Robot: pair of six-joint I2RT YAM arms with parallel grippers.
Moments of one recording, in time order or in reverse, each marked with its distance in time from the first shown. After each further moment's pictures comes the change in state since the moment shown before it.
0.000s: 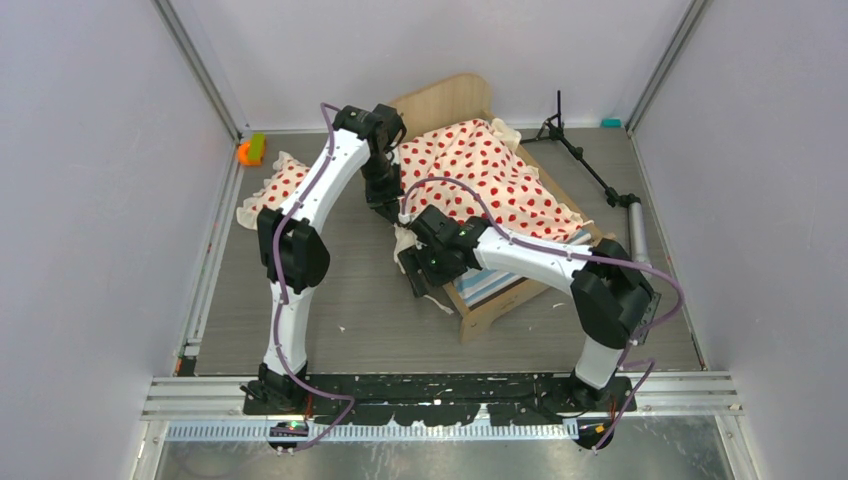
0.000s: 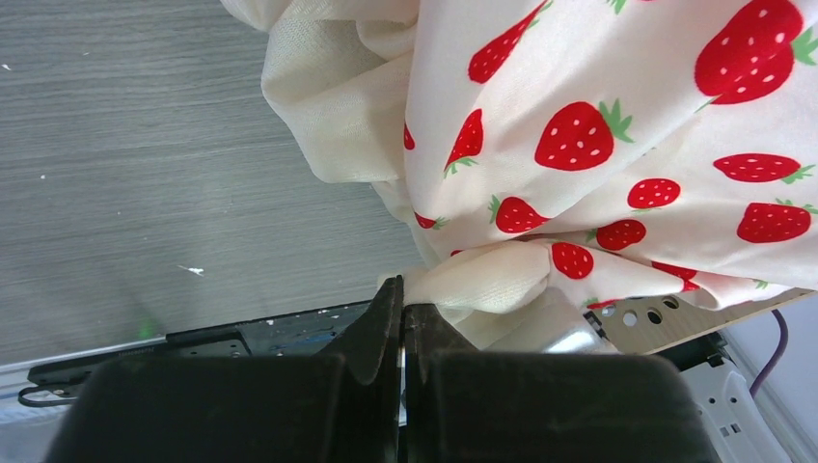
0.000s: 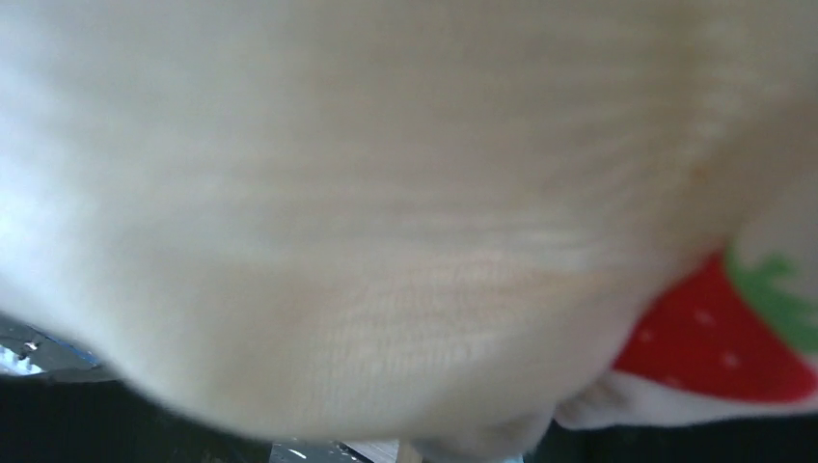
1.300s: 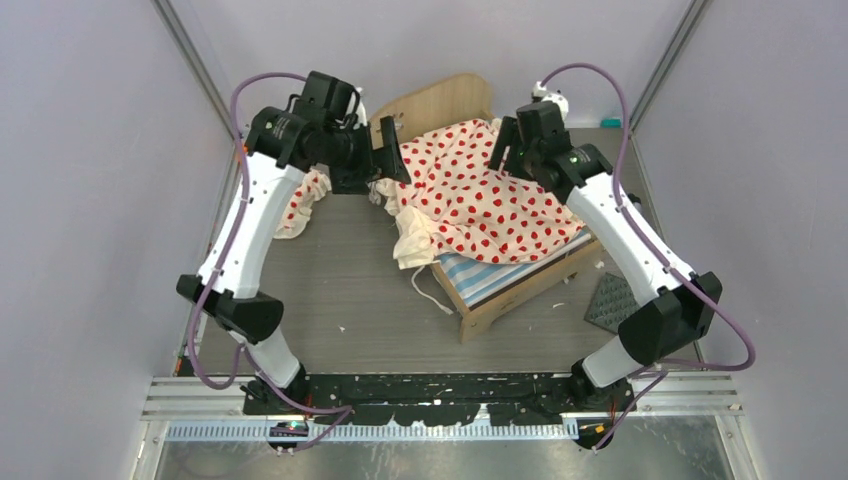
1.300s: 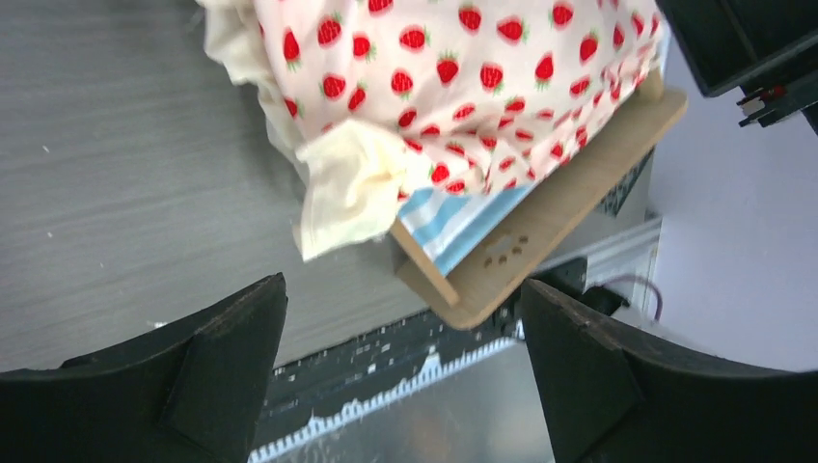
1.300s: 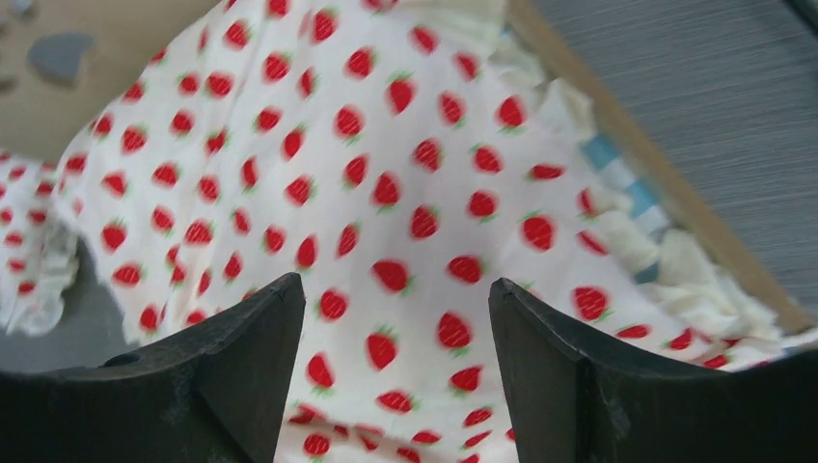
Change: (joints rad) left arm -0.012 -0.432 -0.055 0.148 0.023 -0.031; right arm -0.428 -0.243 0.298 -0.094 0.318 0.185
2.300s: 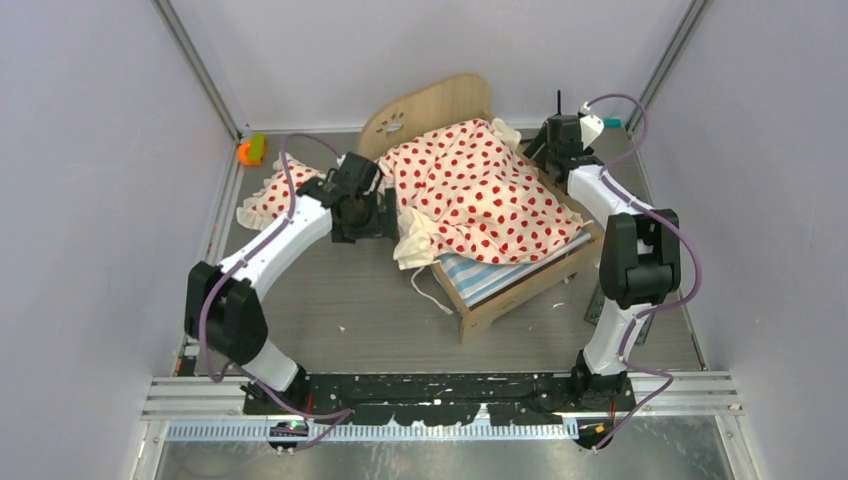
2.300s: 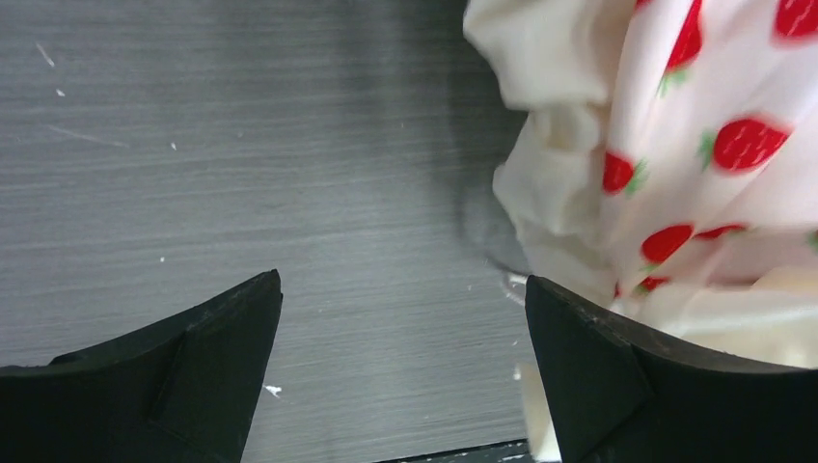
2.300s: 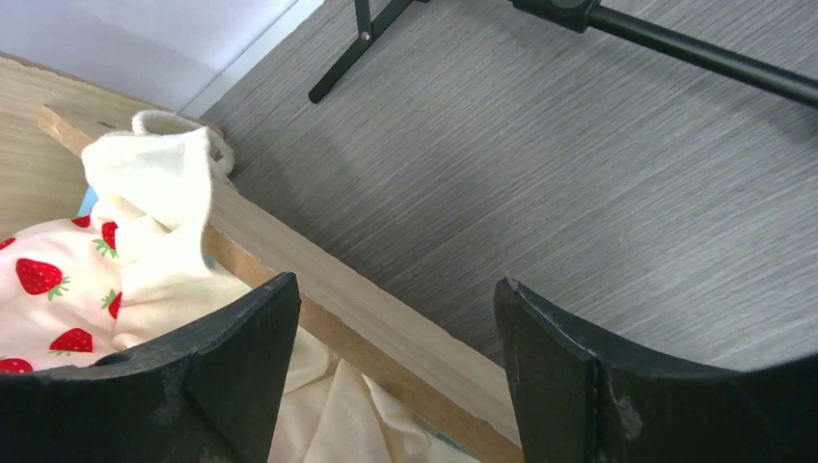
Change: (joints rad) left arm -0.013 -0.142 -0.821 0.548 -0.303 0.055; right arm -0.339 0.348 -0.140 0.527 0.058 0.136
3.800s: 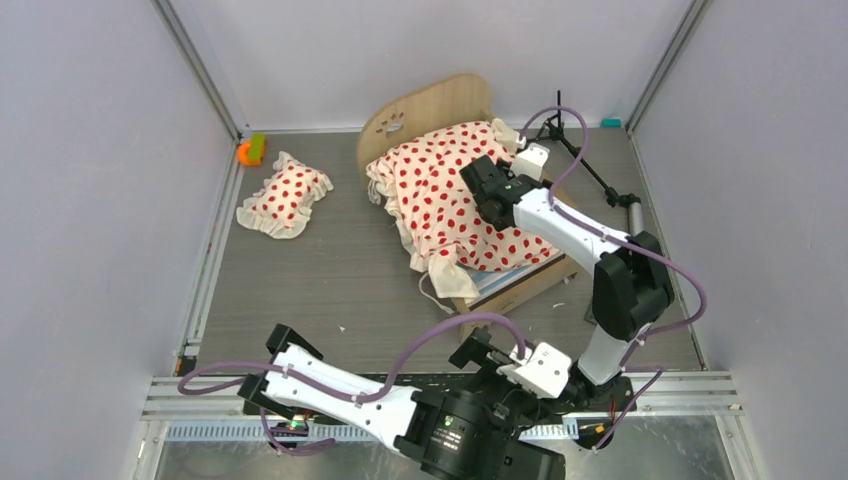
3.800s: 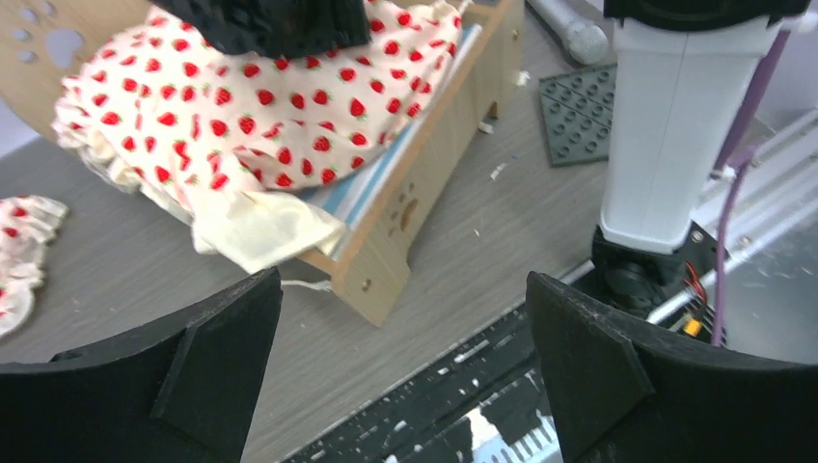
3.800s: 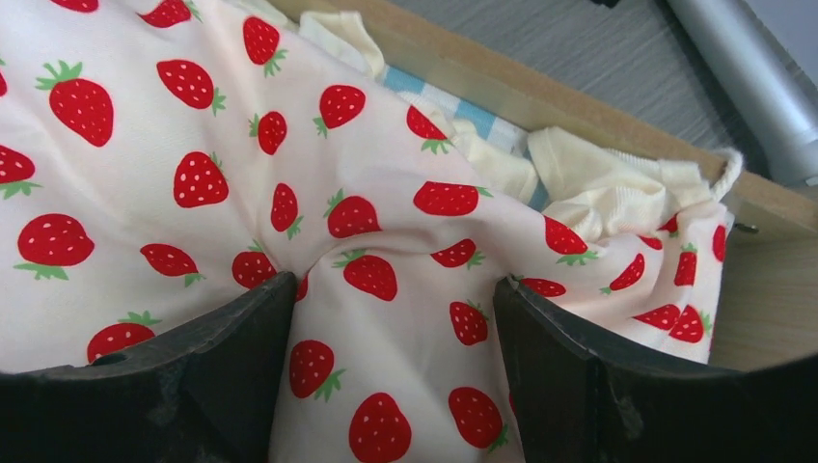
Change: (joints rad) left arm -1.470 0.289 0.739 -0.474 -1.242 -0.443; right arm 0.468 -0.165 -0.063 -0.521 0.625 0.253
